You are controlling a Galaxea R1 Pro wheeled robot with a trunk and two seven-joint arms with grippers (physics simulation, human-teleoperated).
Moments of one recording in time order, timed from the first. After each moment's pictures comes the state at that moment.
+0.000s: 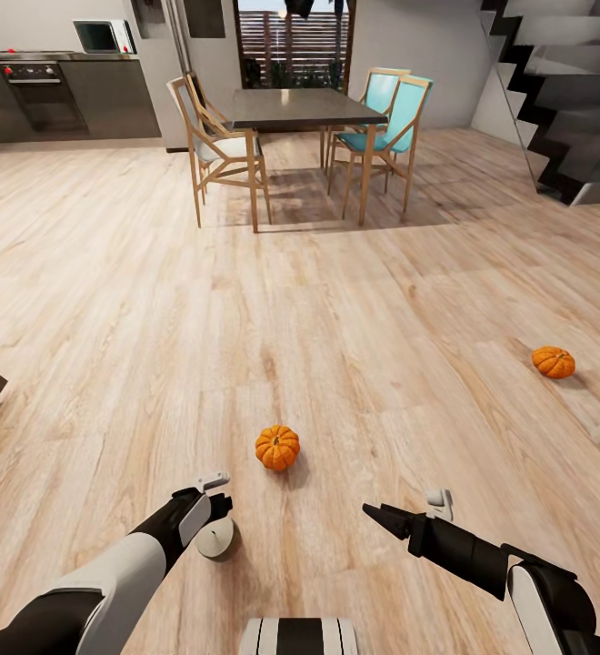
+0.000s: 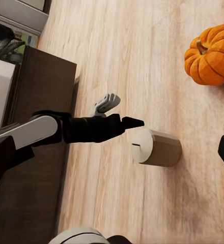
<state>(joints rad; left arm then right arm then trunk) -0.81 -0.07 0.02 -0.25 0.30 0.35 0.27 -0.12 -0.05 -0.19 -1.57 -0.38 0.83 0.89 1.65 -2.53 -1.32</state>
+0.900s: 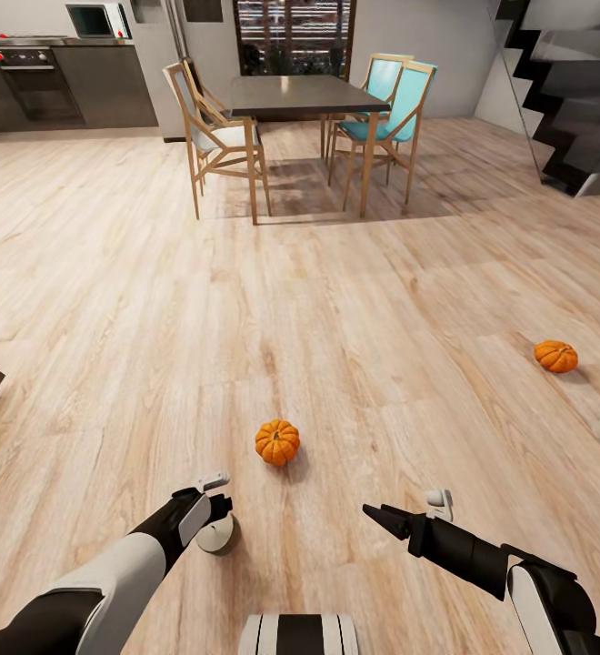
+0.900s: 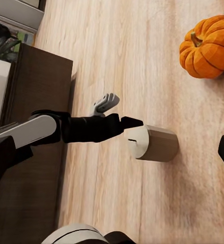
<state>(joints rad) -0.81 -0.07 0.02 -0.25 0.30 0.35 0.27 -0.12 -0.05 -0.19 -1.57 -0.38 0.84 0.89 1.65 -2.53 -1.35</state>
